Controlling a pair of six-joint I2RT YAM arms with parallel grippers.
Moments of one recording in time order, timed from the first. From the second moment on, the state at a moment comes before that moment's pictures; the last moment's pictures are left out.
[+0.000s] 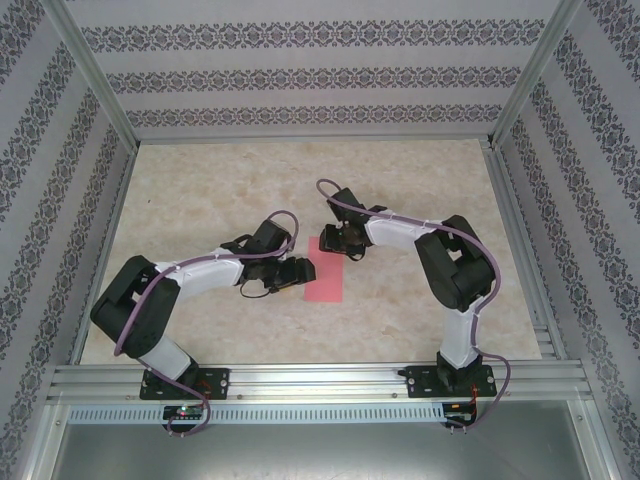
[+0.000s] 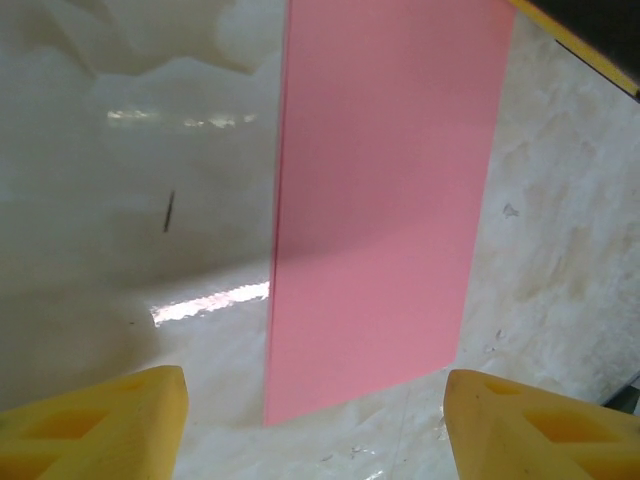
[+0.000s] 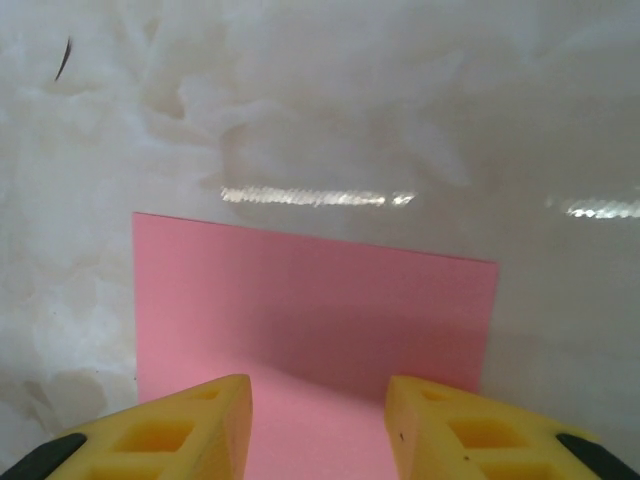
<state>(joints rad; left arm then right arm) -0.64 1.59 0.82 -0.28 0.40 -0.85 0.57 1.94 1.20 -0.39 -0.15 0.63</state>
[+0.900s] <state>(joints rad) -0.72 1.65 0.92 -0.33 0.33 -0.89 0.49 1.94 1.12 -0.22 -0.34 0.69</state>
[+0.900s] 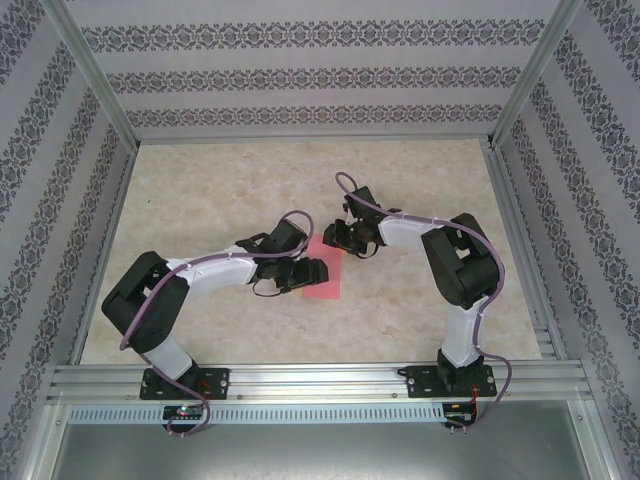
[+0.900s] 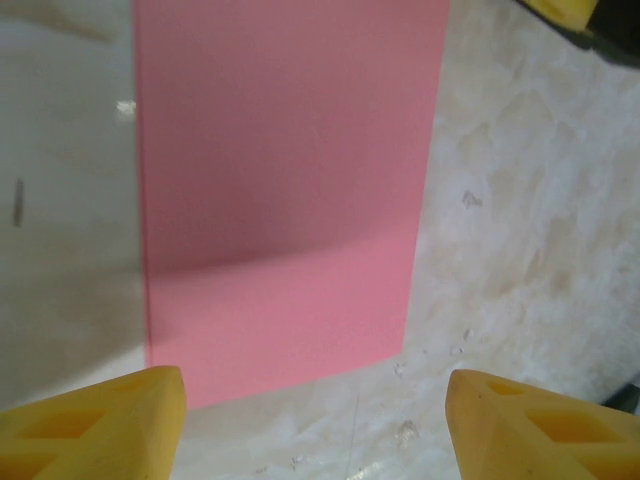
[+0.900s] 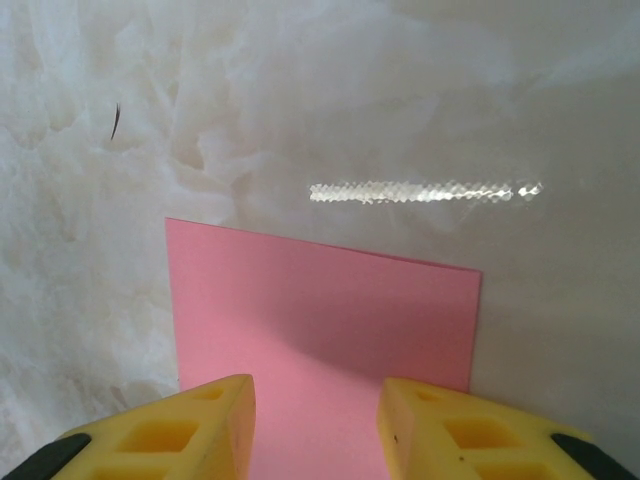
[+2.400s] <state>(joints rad) -0.73 1.80 1.07 -0.42 0.31 -0.78 0.48 1.94 1.11 -0.20 -0.37 0.69</state>
